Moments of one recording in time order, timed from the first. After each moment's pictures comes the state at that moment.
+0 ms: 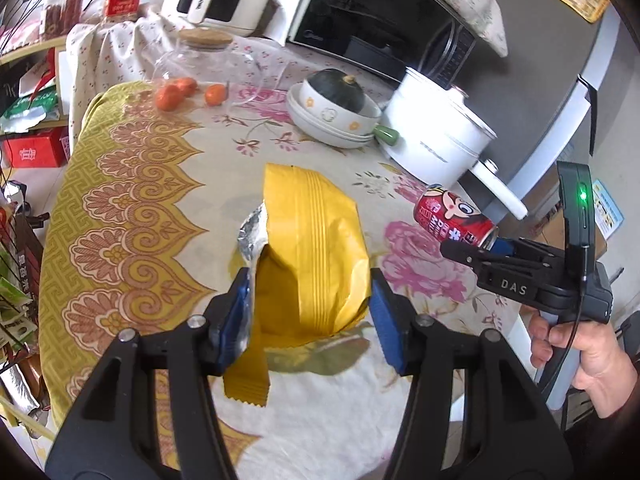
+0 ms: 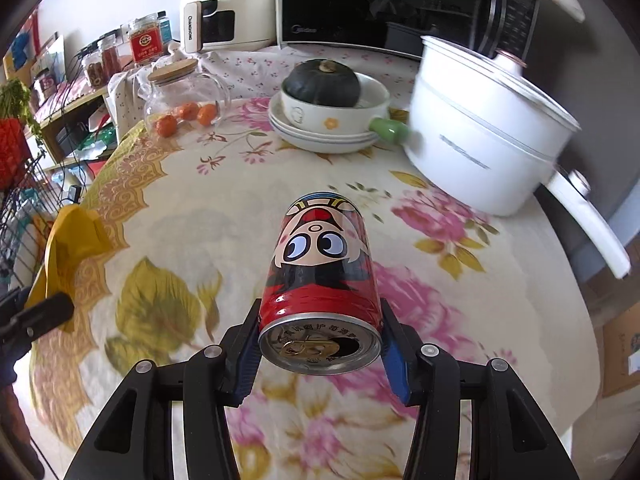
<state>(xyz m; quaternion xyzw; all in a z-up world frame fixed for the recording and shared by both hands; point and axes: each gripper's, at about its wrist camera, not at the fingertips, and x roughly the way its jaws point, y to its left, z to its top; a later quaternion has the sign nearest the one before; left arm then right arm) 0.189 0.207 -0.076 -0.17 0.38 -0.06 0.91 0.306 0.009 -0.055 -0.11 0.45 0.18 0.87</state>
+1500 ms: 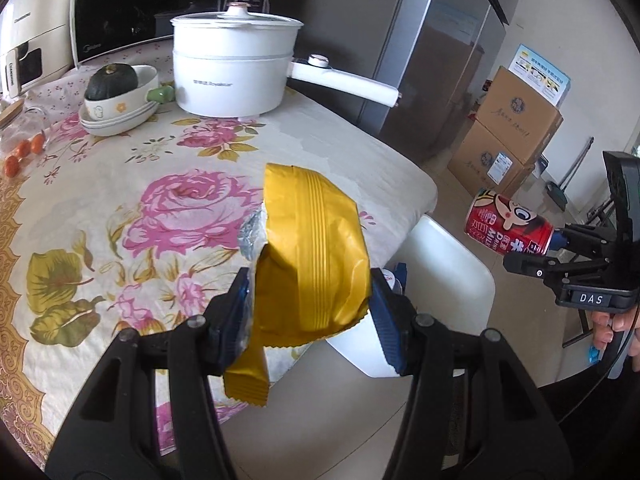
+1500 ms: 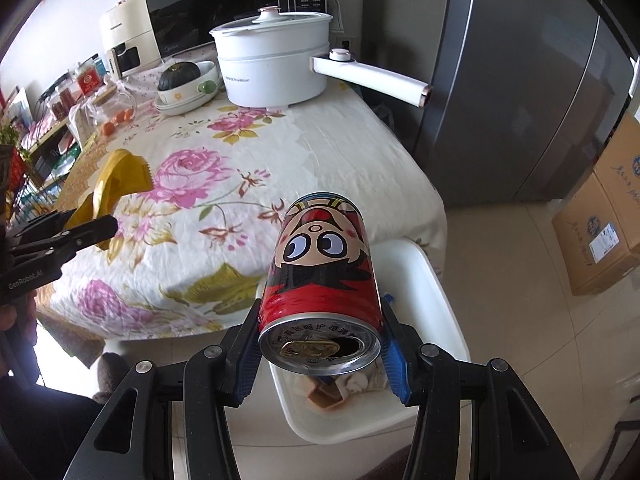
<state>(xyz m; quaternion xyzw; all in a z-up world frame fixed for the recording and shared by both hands) 0.169 -0.050 -0.058 -0.02 0.42 -0.20 0.88 0.177 -0.287 -0.030 -0.04 0.50 0.10 0.86</state>
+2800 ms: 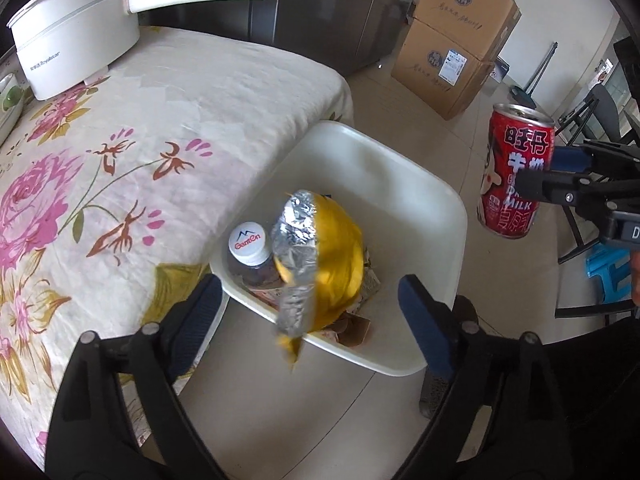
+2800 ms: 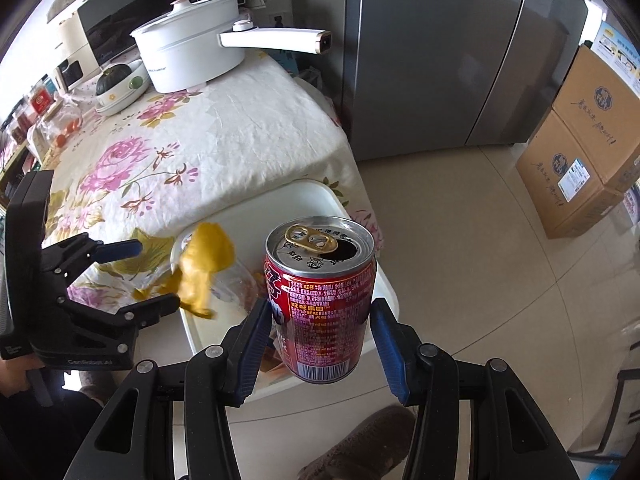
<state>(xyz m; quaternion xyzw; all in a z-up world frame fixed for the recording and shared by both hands) 0.168 -0.194 -0.121 0.08 0.50 -0.29 0.81 0.159 -0.377 -0.051 0.00 0.54 0.03 0.84</state>
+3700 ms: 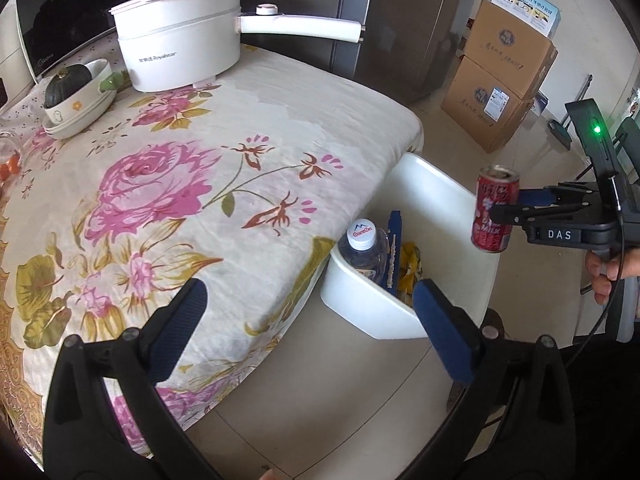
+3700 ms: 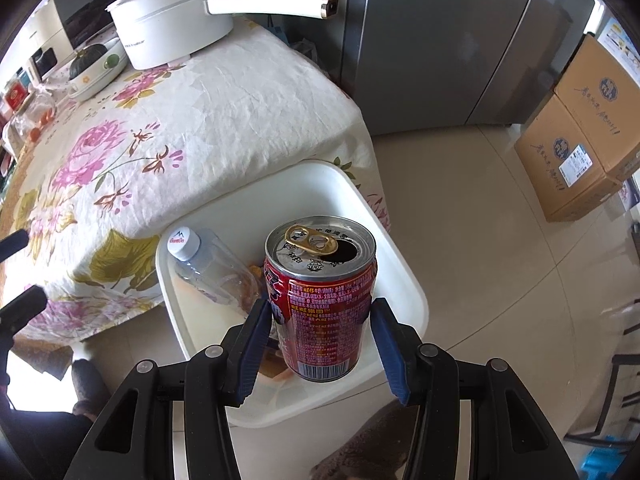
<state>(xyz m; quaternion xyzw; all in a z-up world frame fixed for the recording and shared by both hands) 0.158 -0.098 -0.077 0.06 0.47 -0.21 0.86 0.193 -0.344 -0.087 0.00 0.57 0.00 0.82</state>
